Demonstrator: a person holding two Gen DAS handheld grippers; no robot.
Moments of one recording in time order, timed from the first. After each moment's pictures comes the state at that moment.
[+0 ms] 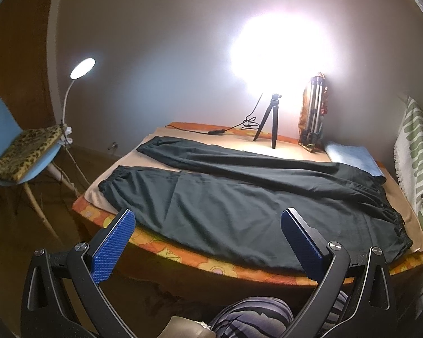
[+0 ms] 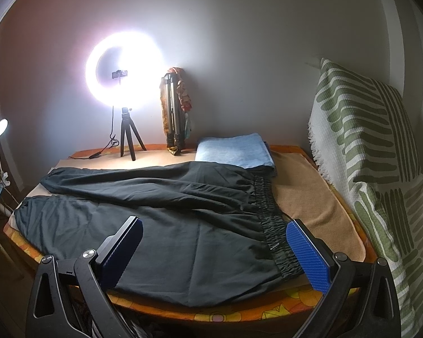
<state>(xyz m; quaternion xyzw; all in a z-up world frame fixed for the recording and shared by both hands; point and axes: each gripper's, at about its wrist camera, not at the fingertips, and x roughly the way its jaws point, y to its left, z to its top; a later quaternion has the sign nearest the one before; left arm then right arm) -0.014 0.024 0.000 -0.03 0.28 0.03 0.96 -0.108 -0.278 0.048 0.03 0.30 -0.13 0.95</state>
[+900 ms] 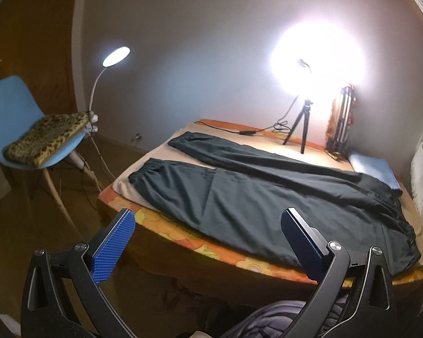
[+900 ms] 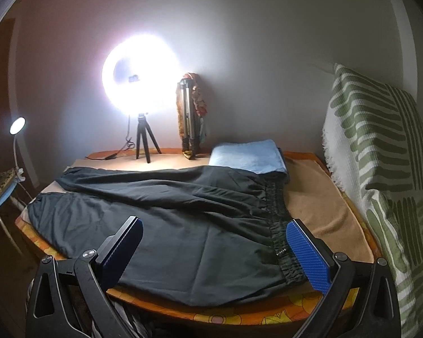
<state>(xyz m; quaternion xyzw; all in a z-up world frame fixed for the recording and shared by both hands) -0.020 0.085 -0.004 -0.06 0.28 0.08 0.95 -0.118 -0.288 0.047 0.02 0.28 -0.07 0.96</state>
